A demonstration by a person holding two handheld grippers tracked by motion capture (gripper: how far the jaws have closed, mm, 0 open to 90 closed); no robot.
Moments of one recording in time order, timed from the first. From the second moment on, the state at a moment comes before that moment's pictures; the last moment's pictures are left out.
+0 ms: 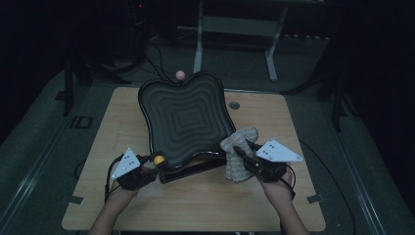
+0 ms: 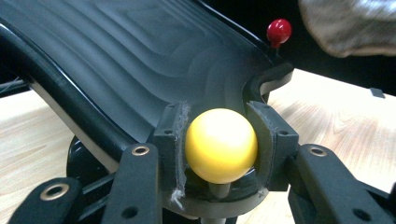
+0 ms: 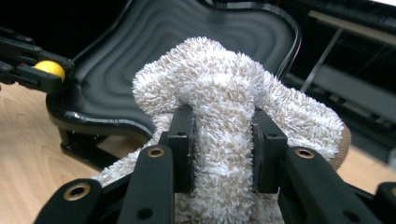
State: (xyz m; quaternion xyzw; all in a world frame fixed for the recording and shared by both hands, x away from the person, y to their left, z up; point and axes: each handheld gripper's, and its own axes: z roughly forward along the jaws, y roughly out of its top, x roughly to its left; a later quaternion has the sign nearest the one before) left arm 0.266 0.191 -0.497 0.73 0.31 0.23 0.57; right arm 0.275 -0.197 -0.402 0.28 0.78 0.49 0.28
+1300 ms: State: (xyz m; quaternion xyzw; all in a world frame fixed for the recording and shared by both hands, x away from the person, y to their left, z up) left arm 0.275 0.199 -0.497 0.74 0.29 0.18 0.58; right arm 0.292 -0.184 -0.472 0.32 0.81 0.42 0.25
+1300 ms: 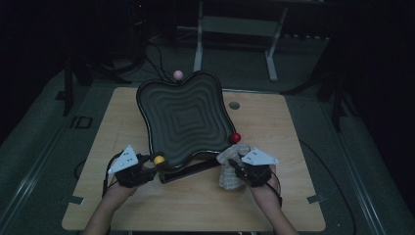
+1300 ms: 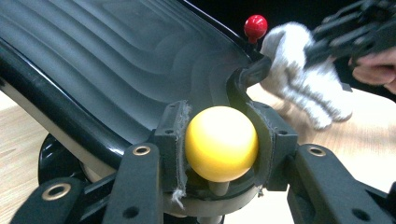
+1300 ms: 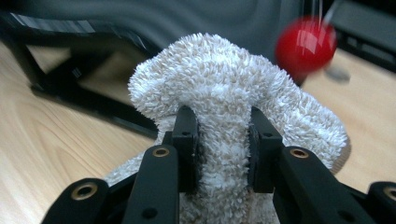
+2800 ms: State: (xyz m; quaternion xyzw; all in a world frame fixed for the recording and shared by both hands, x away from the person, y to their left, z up) left arm 0.278 0.200 -0.497 0.74 0.28 0.16 0.58; right arm 0.295 -0.132 -0.489 0.26 0.85 0.41 0.21
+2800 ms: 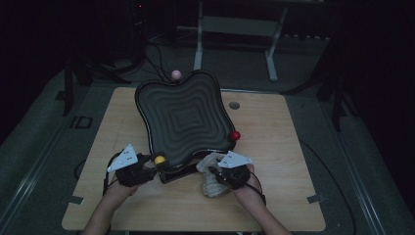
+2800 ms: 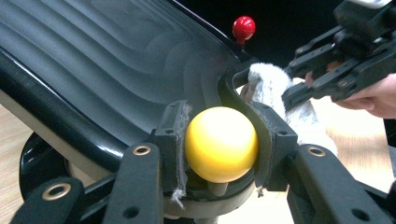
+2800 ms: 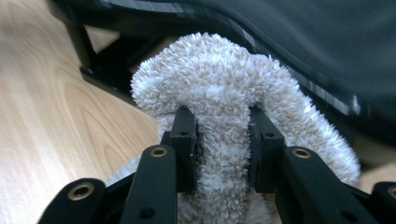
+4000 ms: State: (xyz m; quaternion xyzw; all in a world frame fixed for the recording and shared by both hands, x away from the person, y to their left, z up) left arm 0.278 0.201 -0.497 0.75 0.28 0.15 0.59; right arm 0.304 -0.098 -0.474 0.23 0.86 0.42 0.19
